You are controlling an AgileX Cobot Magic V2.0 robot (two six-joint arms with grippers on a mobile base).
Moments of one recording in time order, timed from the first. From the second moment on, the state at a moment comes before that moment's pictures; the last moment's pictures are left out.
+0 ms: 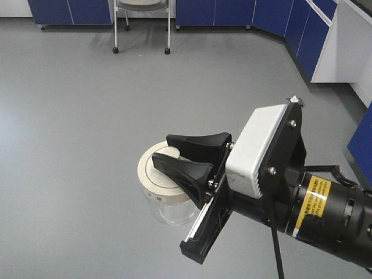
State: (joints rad) left arm -0.04 0.36 -0.38 0.01 0.23 0.05; right arm 0.78 1.12 -0.67 -0.68 -0.37 0.47
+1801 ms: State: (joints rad) left arm -0.04 0.36 -0.38 0.01 0.23 0.05; right arm 0.78 1.12 -0.67 -0.68 -0.37 0.47
